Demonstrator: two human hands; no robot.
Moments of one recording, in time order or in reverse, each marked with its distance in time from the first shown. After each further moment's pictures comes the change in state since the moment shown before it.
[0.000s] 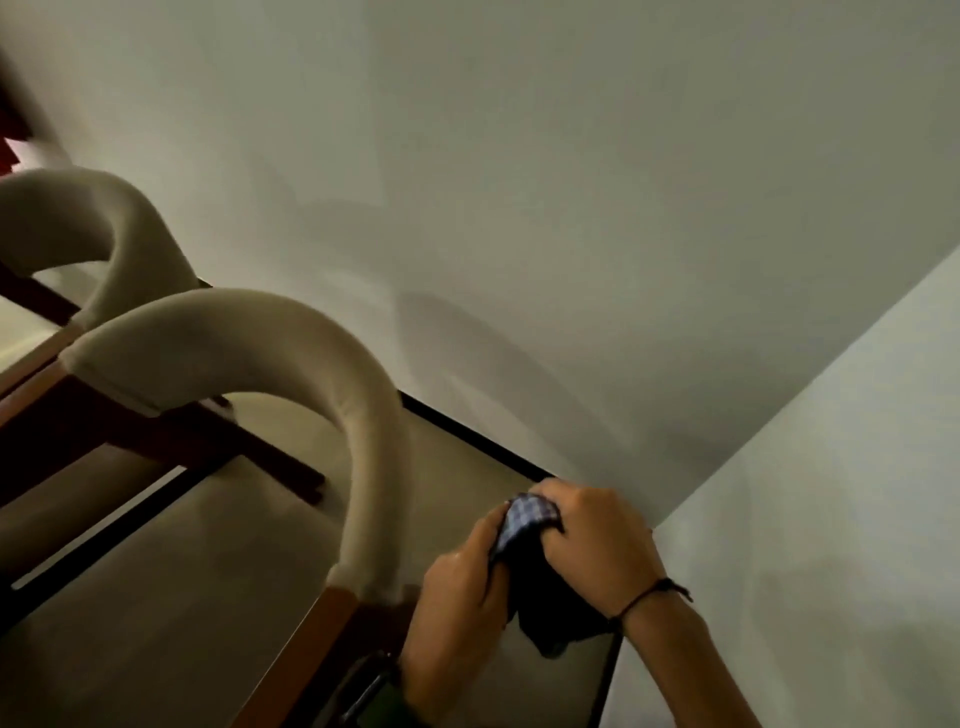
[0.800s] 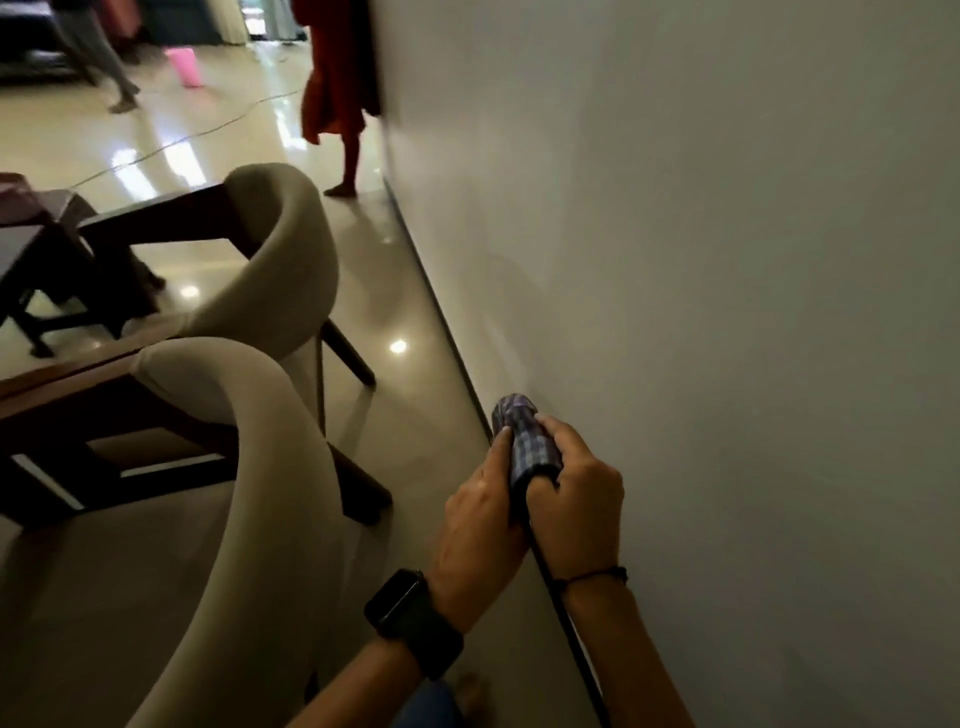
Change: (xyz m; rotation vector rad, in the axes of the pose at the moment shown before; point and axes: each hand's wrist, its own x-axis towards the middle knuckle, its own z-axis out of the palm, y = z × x) left_hand 0.385 -0.002 -0.009 0.228 0.601 -0.288; right_hand 0.408 0.030 -0.042 0.528 0.086 -0.405
